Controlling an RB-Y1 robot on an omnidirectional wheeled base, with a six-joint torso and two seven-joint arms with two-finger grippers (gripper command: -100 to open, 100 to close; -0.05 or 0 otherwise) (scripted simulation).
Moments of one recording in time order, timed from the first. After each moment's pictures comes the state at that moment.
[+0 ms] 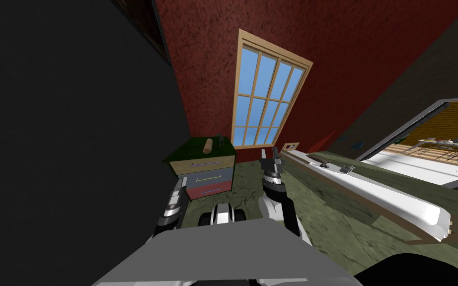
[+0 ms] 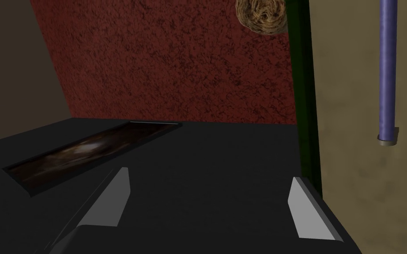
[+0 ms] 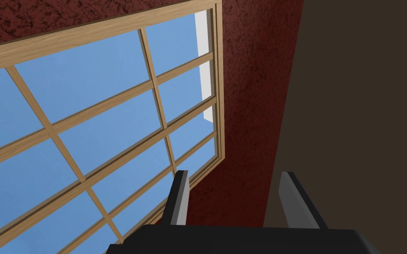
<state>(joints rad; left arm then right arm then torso) 0.39 0.18 -0.05 -1.42 0.07 -1.16 -0.21 0.47 -0.02 0.07 -2.37 -0.12 -0.50 -0.12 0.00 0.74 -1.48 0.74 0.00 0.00</state>
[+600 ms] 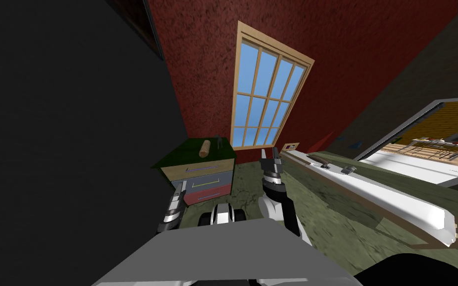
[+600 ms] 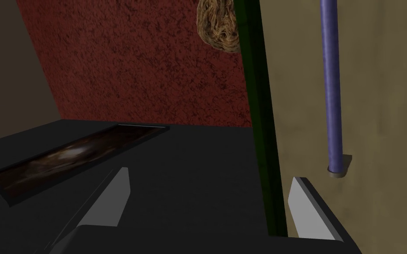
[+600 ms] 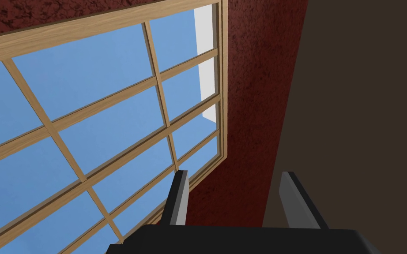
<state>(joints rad) 0.36 0.17 -0.06 -1.27 0.09 -1.27 -0.23 0.47 -0.02 0.07 -2.37 -0.12 -0.50 -0.12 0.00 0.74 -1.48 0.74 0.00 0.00</state>
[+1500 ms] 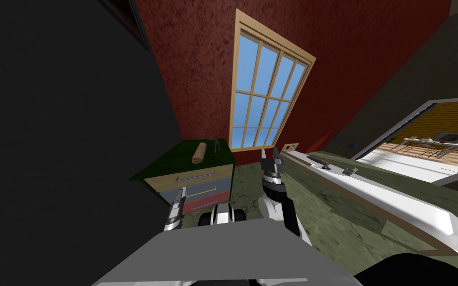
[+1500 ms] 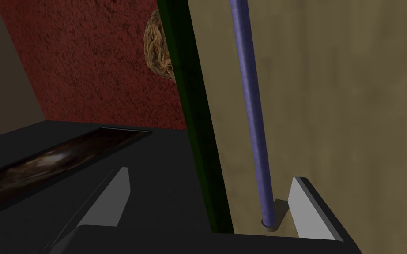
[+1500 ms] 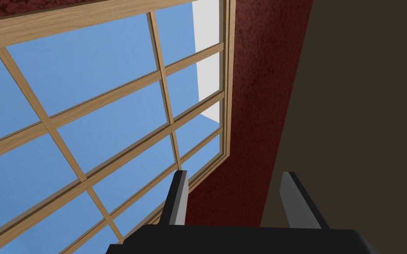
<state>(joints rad) 0.32 0.13 -0.06 -1.06 0.11 -1.41 -0.25 0.47 -0.02 0.07 -2.37 -0.12 -0.50 -0.12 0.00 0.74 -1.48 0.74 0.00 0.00</state>
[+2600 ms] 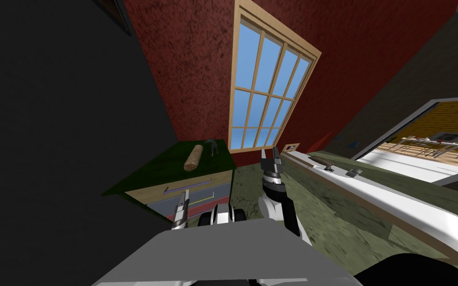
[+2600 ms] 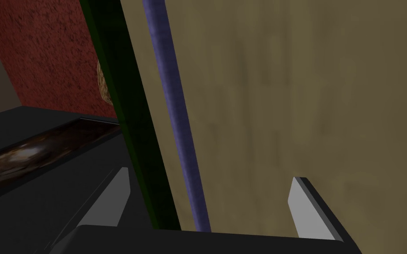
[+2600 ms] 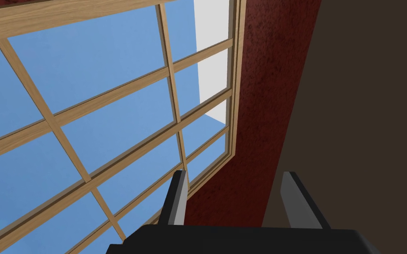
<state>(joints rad) 0.28 0.04 -0.06 -0.91 0.13 -1.50 -0.27 0.47 -0.02 0.07 -2.37 -0.12 -0.50 -0.12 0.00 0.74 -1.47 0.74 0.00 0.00</state>
